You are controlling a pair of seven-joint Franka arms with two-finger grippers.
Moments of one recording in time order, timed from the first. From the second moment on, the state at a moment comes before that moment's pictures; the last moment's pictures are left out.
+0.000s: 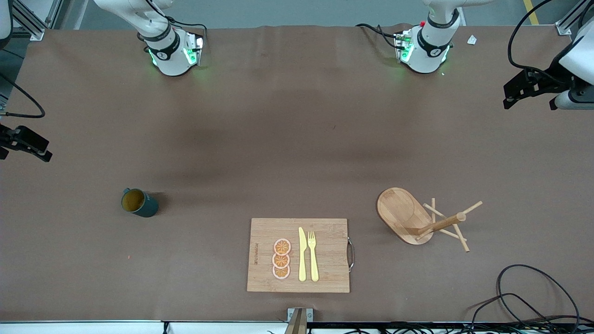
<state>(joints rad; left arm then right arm) 0.05 -0.06 -0.16 -1.55 0.03 1.49 -0.03 0.04 0.09 -0.11 -1.49 -0.02 1.72 -0.01</state>
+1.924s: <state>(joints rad) 0.04 -0.01 -0.16 -1.53 0.03 1.50 -0.03 0.05 0.09 -0.11 -1.49 -0.02 1.73 -0.01</state>
